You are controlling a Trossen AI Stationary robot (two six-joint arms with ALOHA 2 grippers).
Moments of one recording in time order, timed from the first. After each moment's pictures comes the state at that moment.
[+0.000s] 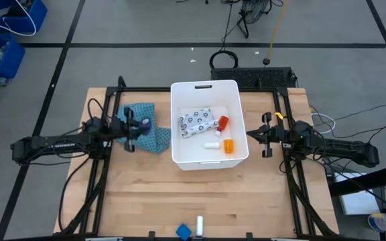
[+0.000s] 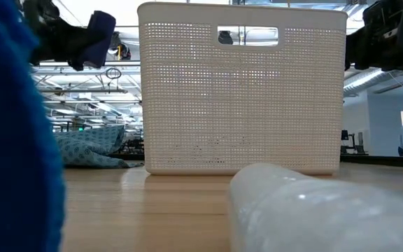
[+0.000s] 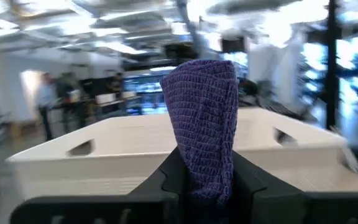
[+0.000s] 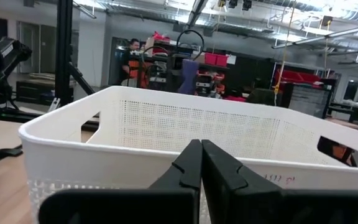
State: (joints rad) left arm 0.28 0.44 0.04 0.64 0.19 0.03; right arm -0.23 0.24 0.02 0.40 -0.21 -0.12
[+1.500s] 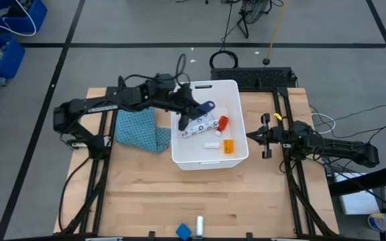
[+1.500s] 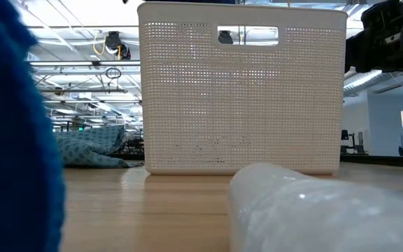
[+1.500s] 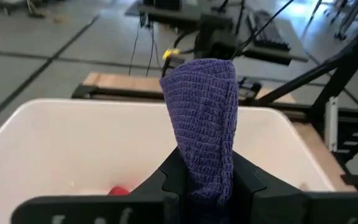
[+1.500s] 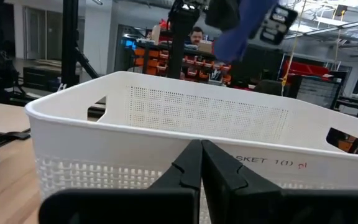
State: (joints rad) left arm 0.27 1.54 1.41 -0.22 0.31 0.00; right arm -0.23 0.24 0.02 0.35 -0.24 -0.13
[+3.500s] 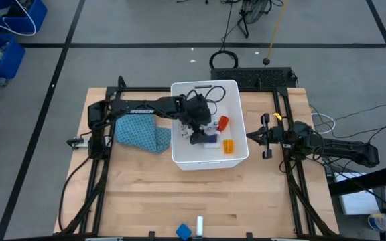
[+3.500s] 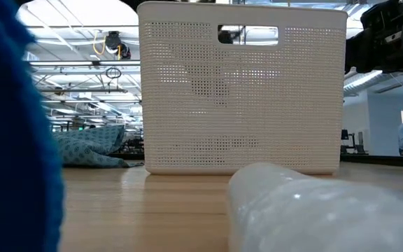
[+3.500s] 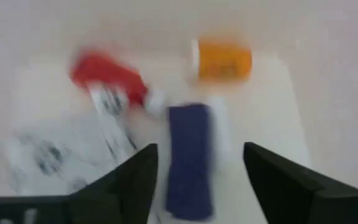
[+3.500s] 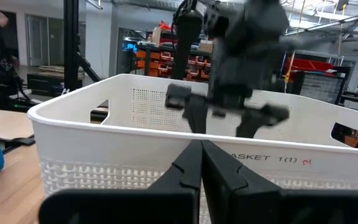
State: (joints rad) left arm 0.24 1.93 1.56 -0.56 0.23 0.15; right arm -0.23 0.24 0.02 0.36 -0.24 -0.09
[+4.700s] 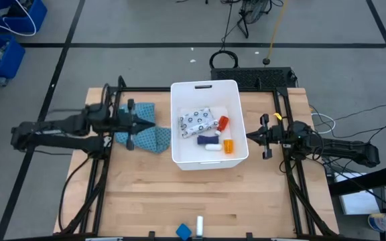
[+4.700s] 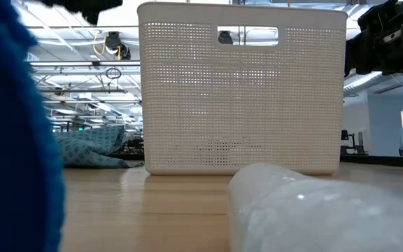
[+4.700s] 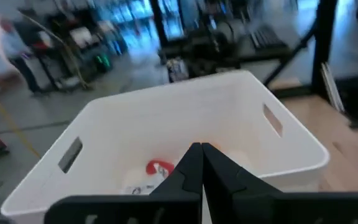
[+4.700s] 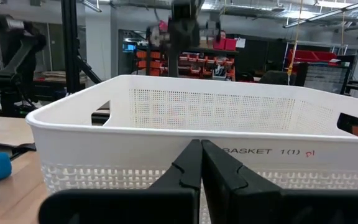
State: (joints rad) left arm 0.10 0.67 0.68 -0.14 0.05 0.20; right arm -0.23 0.25 0.02 0.36 -0.24 -0.04
